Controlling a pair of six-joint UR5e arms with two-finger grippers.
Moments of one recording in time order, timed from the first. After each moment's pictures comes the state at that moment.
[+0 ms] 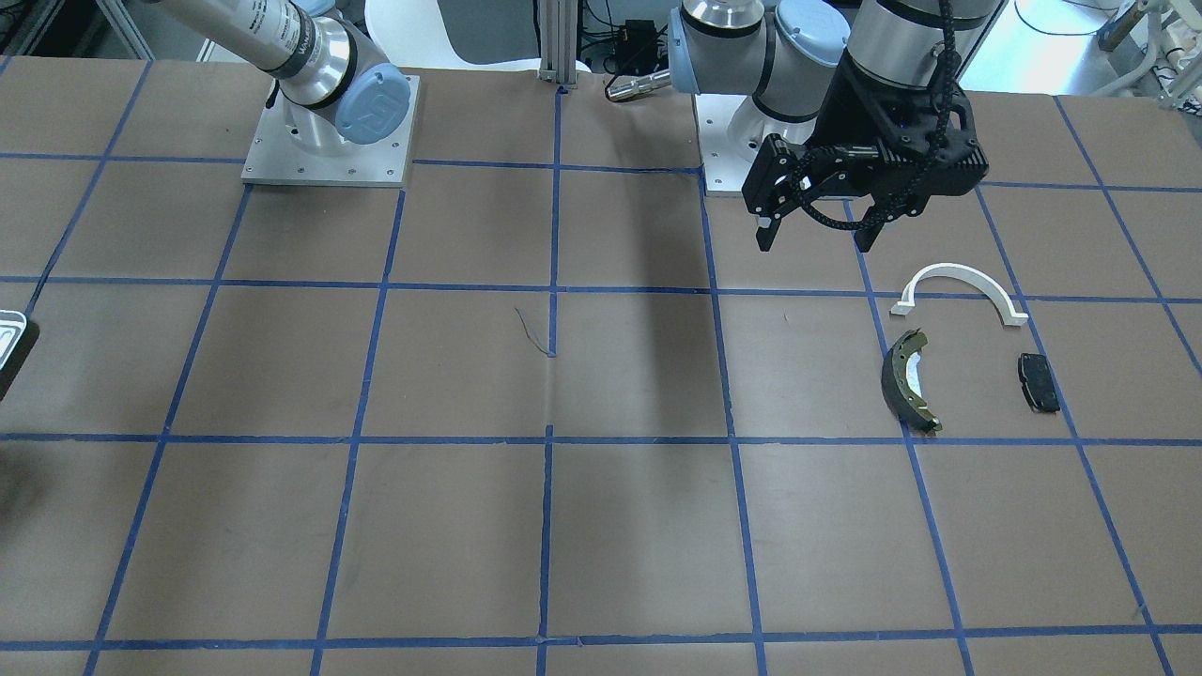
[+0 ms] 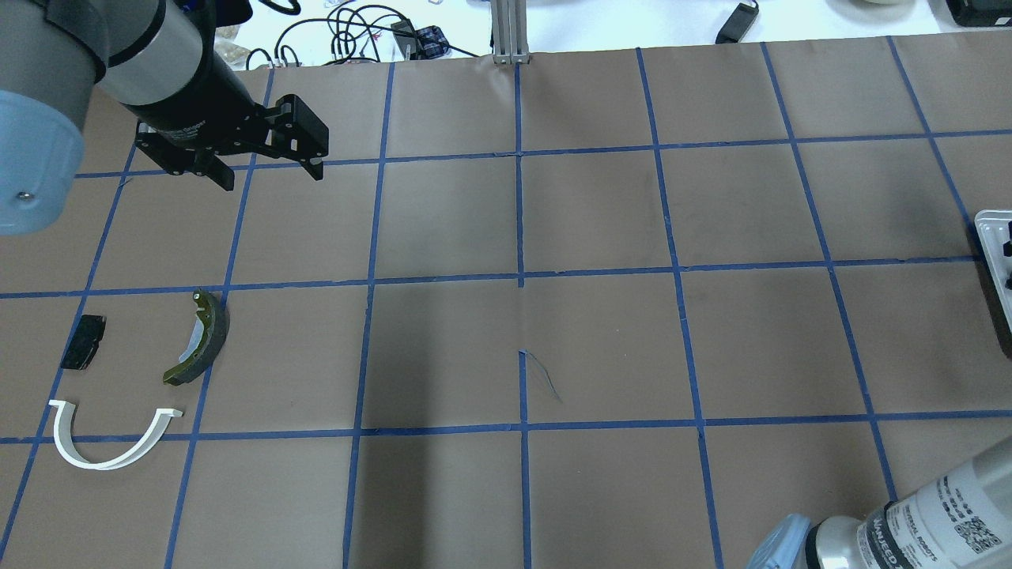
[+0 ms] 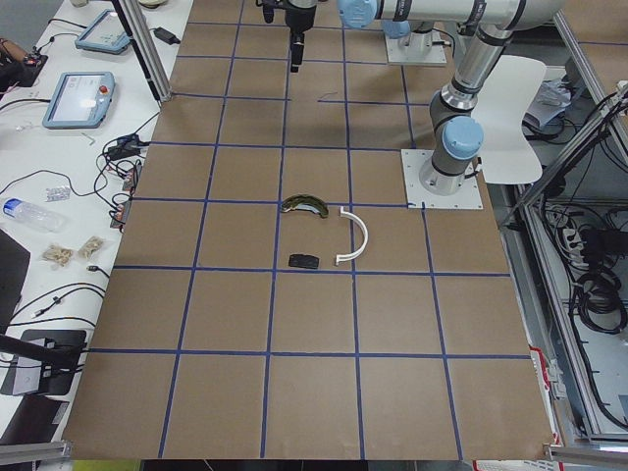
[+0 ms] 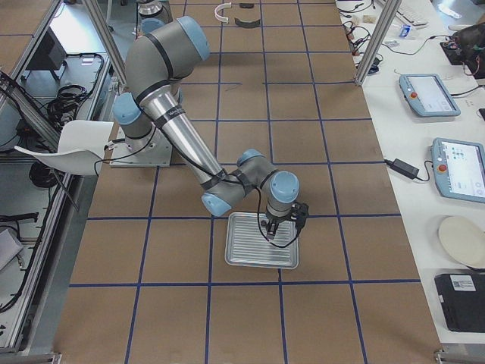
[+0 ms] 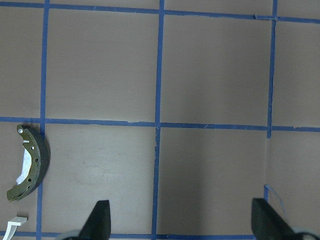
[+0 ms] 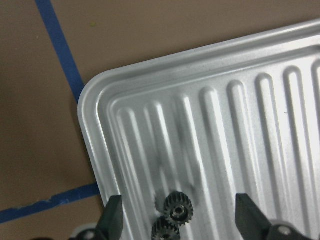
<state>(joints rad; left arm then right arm) -1.57 -1.51 -1.62 -1.44 1.53 -0.05 0.73 -0.99 1.58 -2.16 -1.56 -0.53</state>
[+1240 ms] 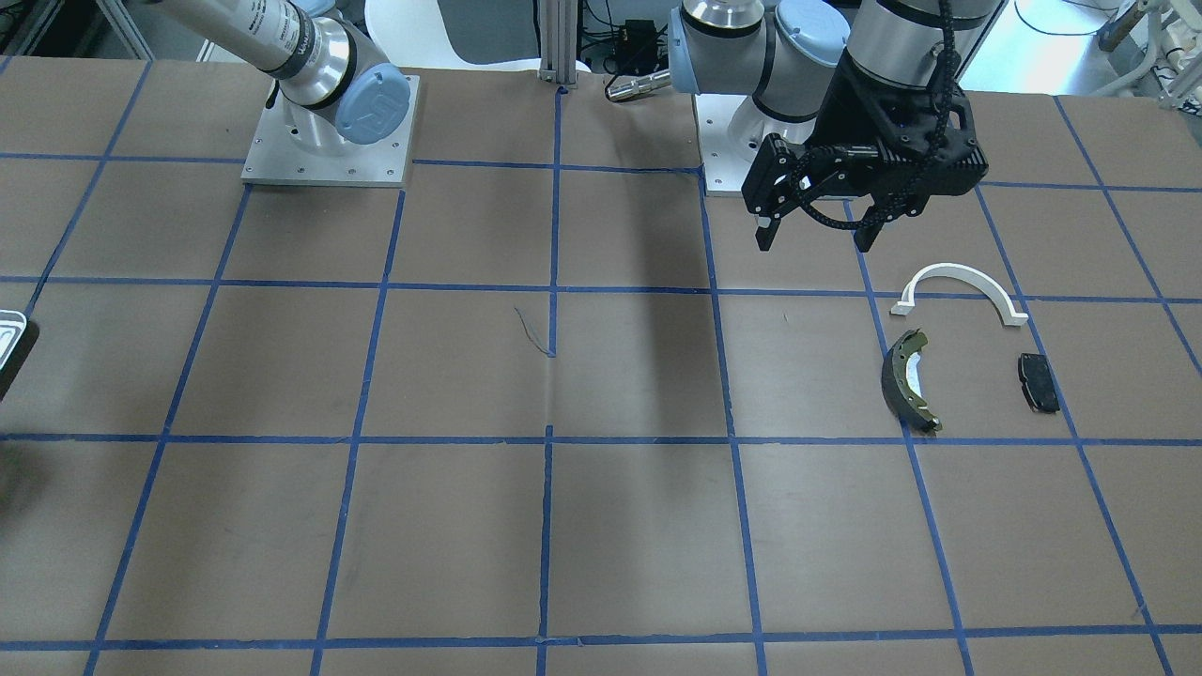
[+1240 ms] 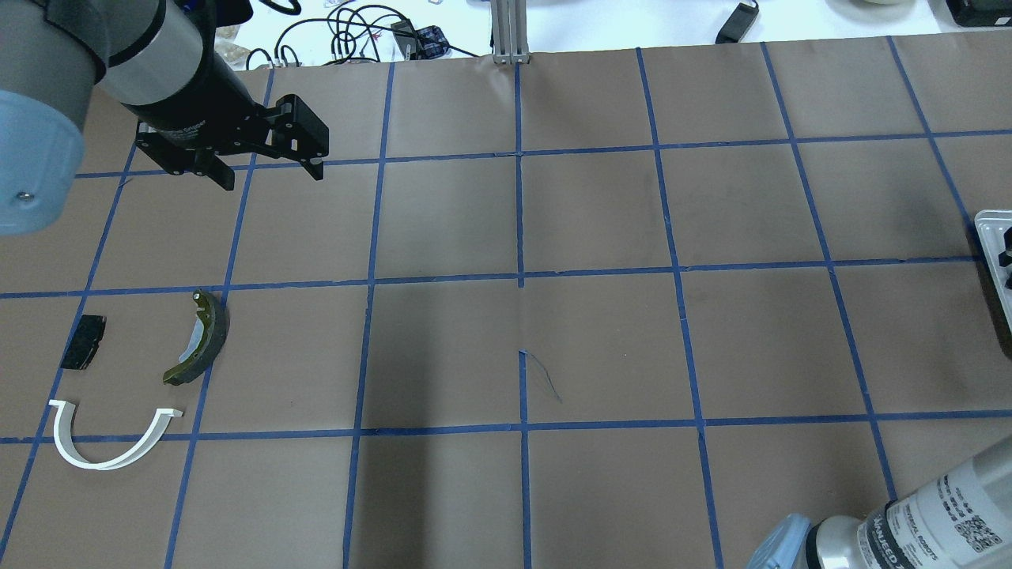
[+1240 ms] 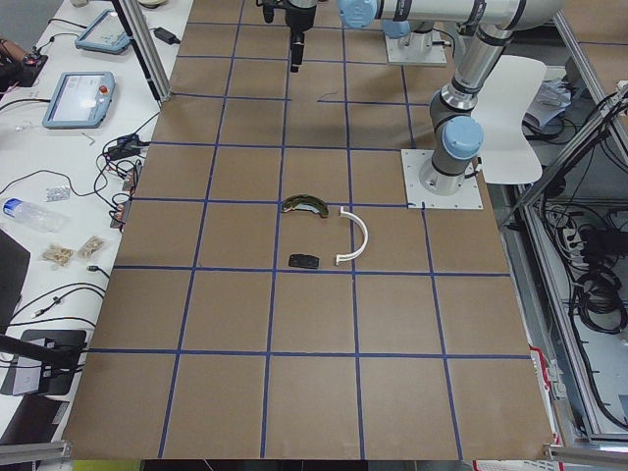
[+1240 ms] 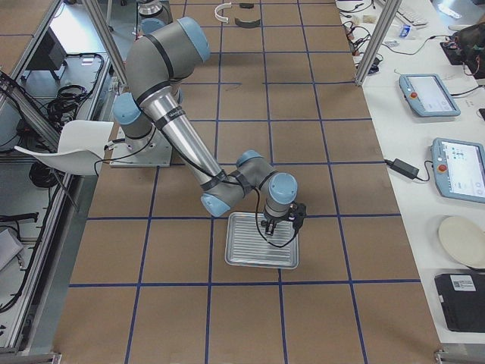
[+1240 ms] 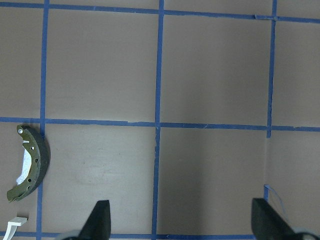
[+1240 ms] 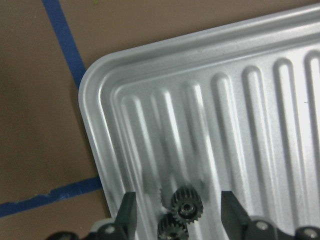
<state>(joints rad) -1.57 -1.51 -1.62 -1.44 1.53 -0.05 0.73 -0.99 1.60 -2.16 -1.56 -0.54</state>
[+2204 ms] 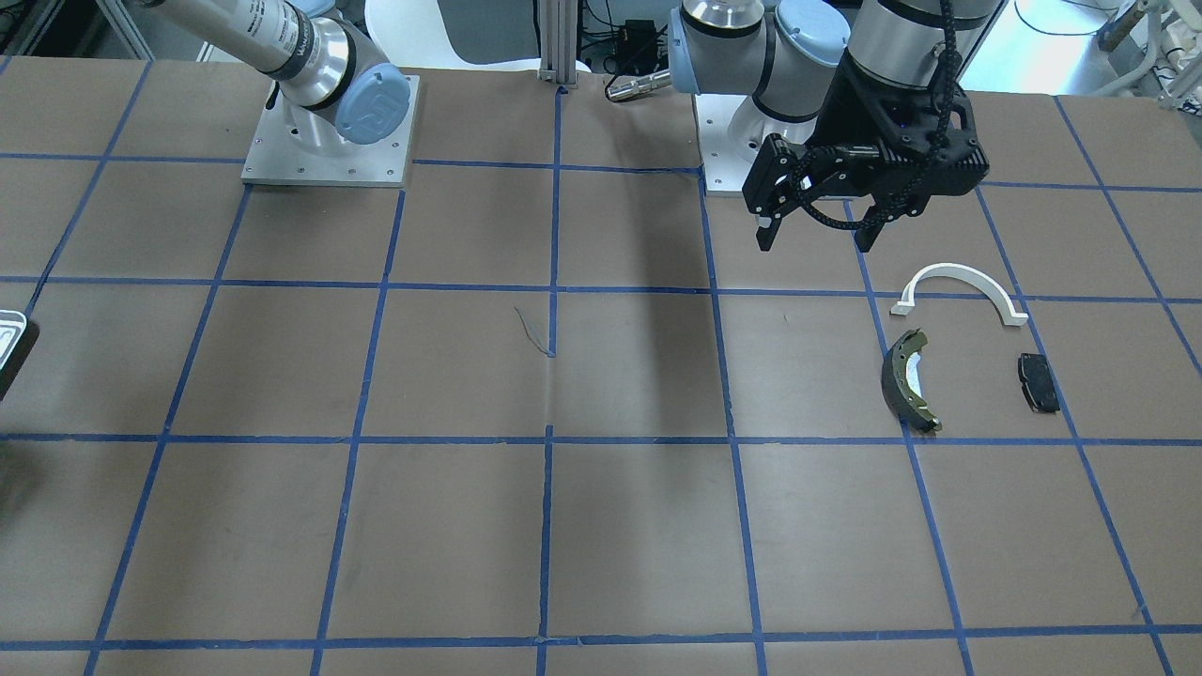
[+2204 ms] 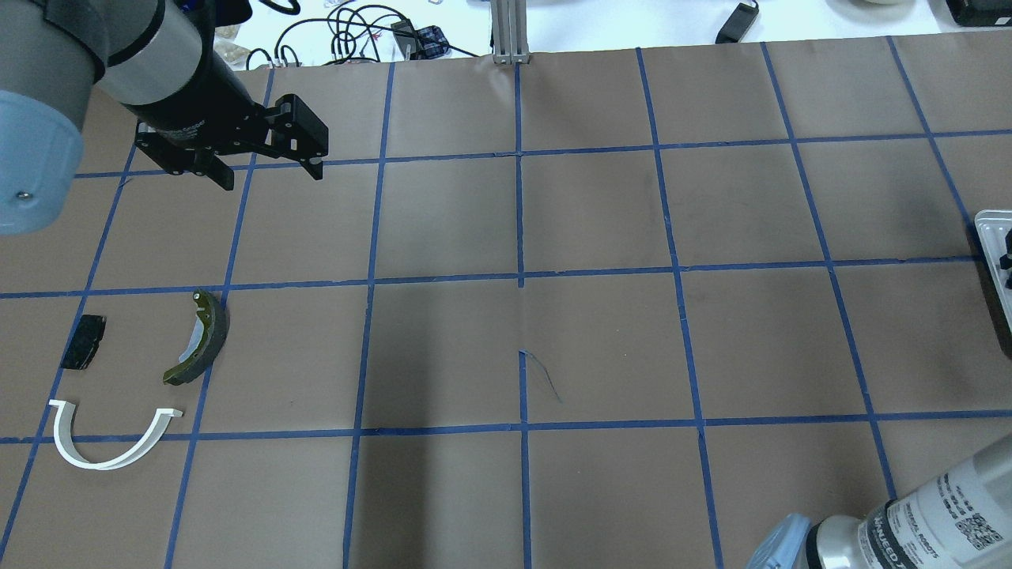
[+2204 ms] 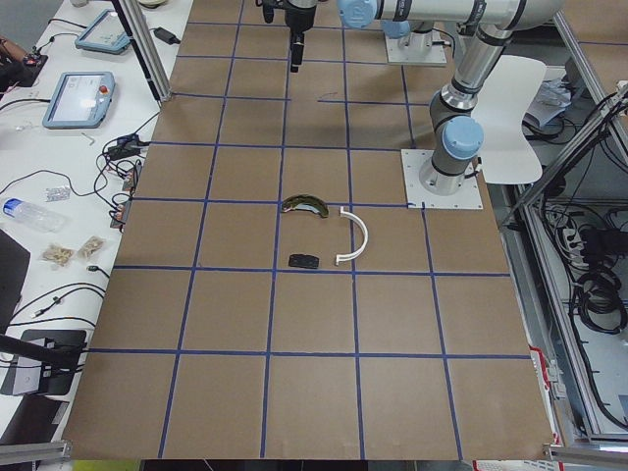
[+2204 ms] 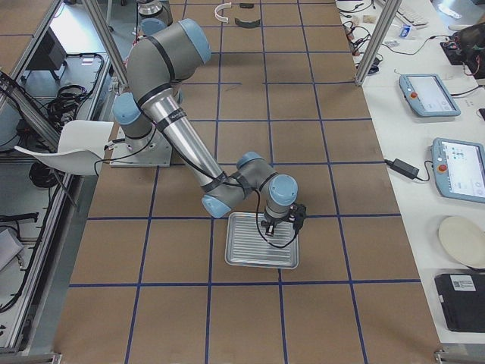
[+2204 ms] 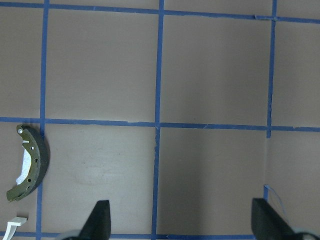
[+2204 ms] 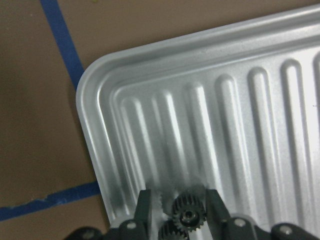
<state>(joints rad) -1.57 -1.51 -1.62 -1.44 1.53 -0.05 0.73 -0.97 1.60 -2.17 -1.56 -0.55</state>
